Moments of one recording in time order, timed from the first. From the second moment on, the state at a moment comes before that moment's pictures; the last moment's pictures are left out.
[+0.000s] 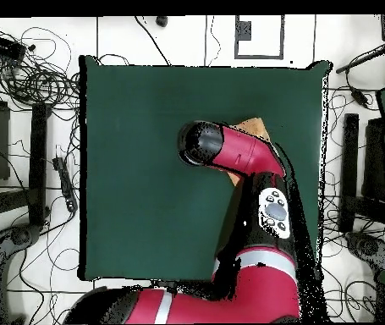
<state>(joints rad) -0.10 -0.40 -0.12 1.36 0.17 0.58 1.94</state>
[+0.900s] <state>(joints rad) -0.08 -0.40 -0.12 1.36 0.21 0.58 1.96</state>
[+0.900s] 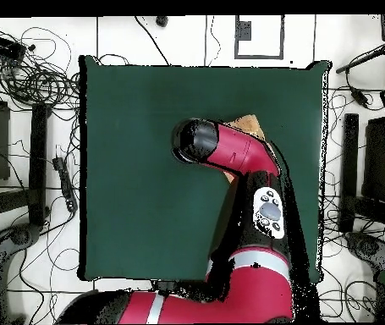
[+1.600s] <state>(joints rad) 0.02 -0.36 -0.17 1.33 0.27 0.58 2.01</state>
